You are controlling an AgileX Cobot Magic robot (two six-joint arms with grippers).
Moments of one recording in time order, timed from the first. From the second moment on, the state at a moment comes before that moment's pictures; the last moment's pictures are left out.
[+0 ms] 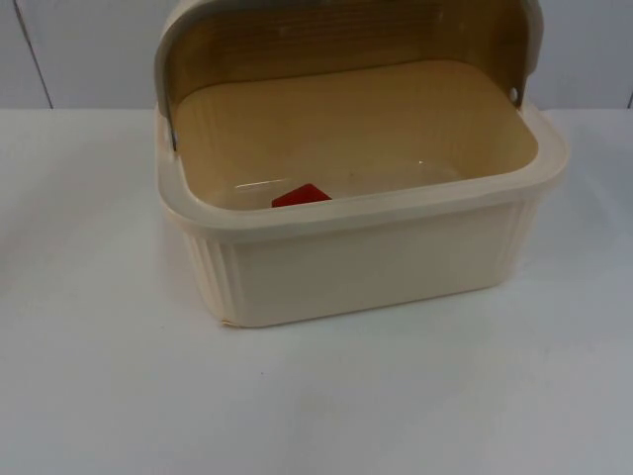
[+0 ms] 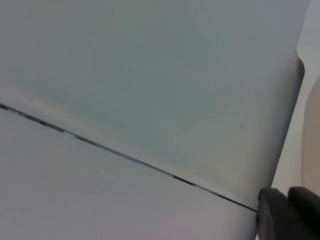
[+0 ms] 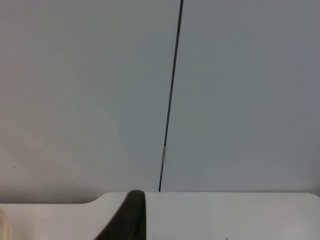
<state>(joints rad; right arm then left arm) -0.12 1.22 -1.37 0.01 0.56 -0.12 -0.38 1.95 -1.83 -0.46 0.48 1.34</state>
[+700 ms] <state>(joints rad) -0.12 1.22 -1.37 0.01 0.56 -0.12 -0.38 2.01 -1.84 -0.59 0.66 1.34</state>
